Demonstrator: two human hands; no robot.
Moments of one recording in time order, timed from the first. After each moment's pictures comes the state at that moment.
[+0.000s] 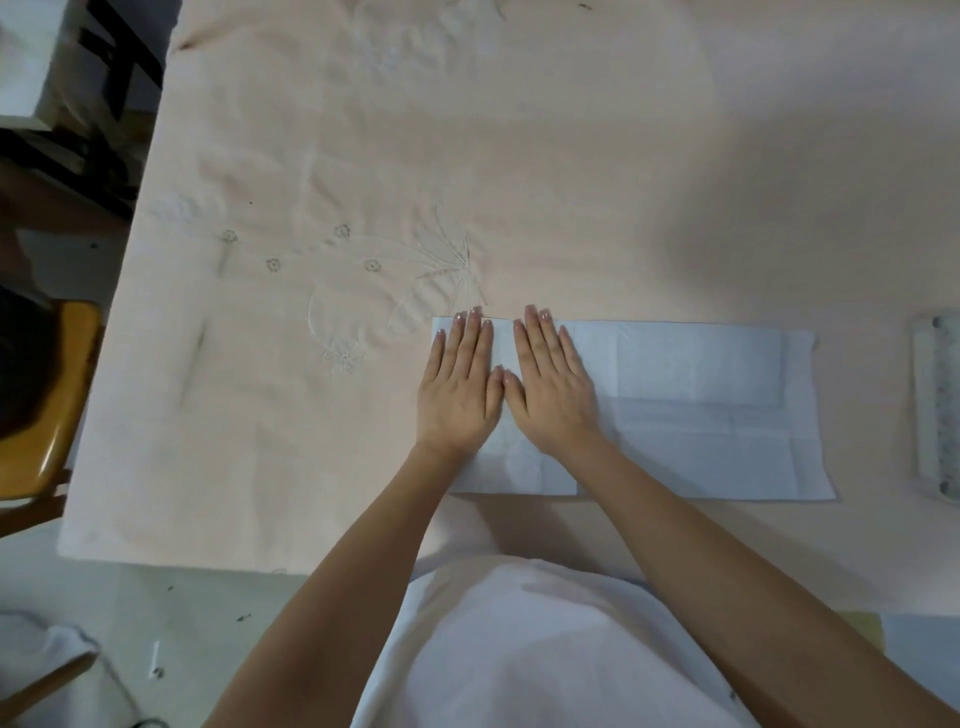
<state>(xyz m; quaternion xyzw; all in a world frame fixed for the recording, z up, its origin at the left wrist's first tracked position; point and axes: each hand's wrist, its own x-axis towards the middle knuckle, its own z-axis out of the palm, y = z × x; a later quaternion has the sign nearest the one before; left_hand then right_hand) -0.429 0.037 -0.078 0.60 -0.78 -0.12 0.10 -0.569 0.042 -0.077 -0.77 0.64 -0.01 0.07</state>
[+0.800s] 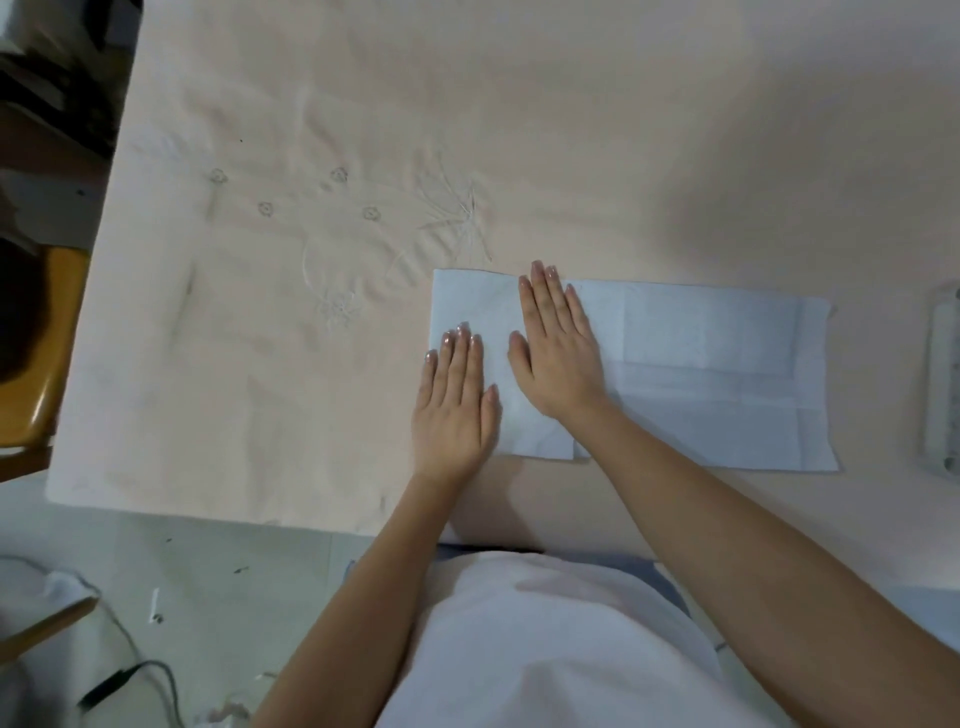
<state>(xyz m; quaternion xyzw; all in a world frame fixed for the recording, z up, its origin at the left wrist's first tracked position) -0.427 0.107 -0.085 0.63 -0.76 -0.09 0.15 -0.572 0.042 -0.077 -0.77 0.63 0.00 0.08</state>
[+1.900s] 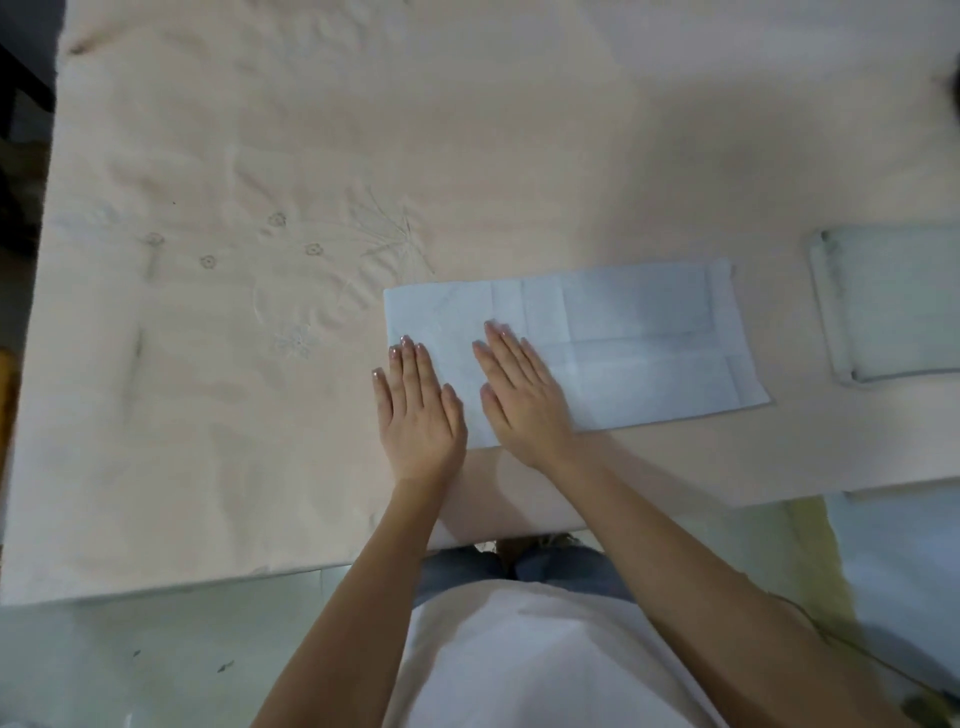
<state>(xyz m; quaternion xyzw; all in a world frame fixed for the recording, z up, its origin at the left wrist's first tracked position) -0.424 0.109 -0.086 0.67 -0.73 -0.11 0.11 -0.565 0.113 -0.060 -0.76 0.64 -0.10 0.10</state>
